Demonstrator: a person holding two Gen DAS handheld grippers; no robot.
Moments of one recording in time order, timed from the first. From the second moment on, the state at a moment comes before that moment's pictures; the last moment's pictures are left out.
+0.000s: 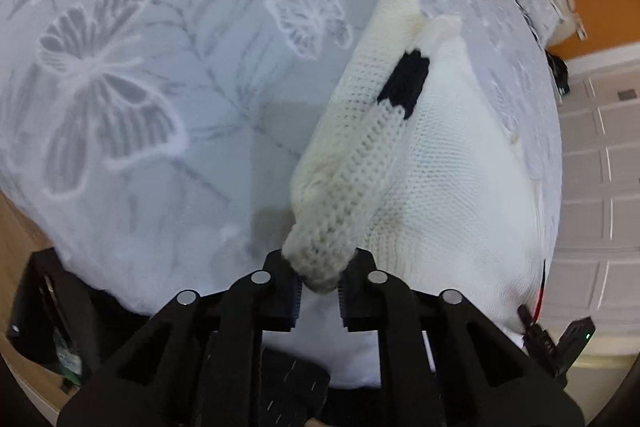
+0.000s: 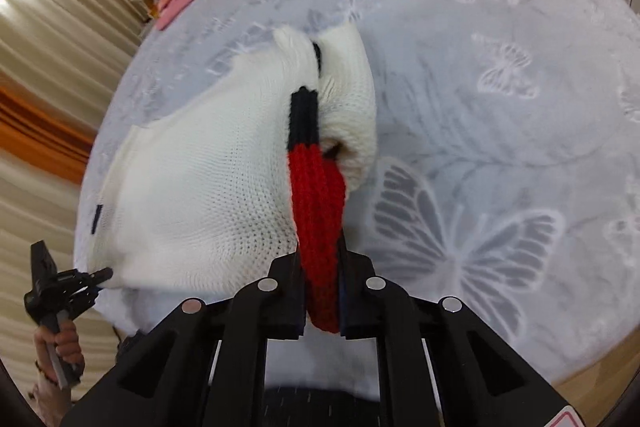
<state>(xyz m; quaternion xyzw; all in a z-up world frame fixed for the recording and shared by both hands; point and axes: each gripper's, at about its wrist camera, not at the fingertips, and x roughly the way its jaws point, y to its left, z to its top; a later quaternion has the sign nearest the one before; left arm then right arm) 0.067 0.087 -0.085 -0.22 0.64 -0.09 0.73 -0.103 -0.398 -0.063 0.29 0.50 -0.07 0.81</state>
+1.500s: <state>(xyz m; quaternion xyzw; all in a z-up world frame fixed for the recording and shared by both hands) 0.186 -0.065 -0.095 0.04 0.57 -0.09 0.82 0.066 -0.423 -0.080 0.15 0.51 -0.15 0.84</state>
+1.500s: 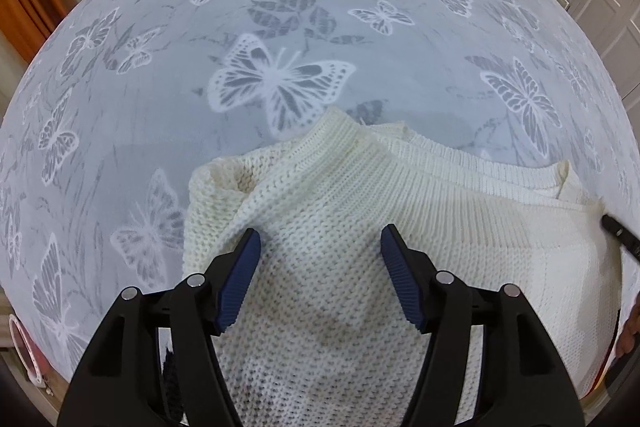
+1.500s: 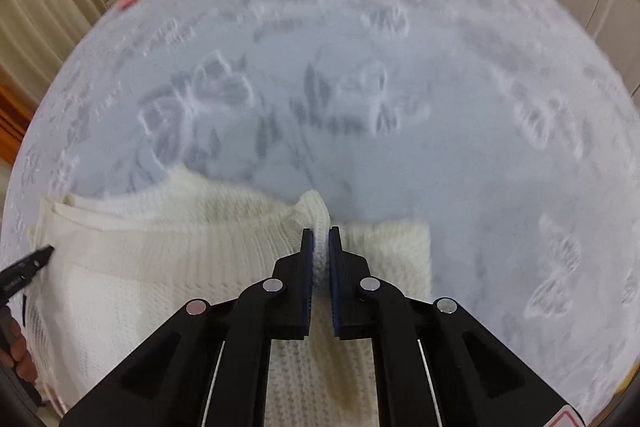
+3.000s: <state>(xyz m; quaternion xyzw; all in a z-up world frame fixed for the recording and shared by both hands) 0.063 0.066 -0.119 -0.25 0.60 -0.05 0.76 -0.099 -0.356 -0.083 0.17 0.54 -0.21 0.80</state>
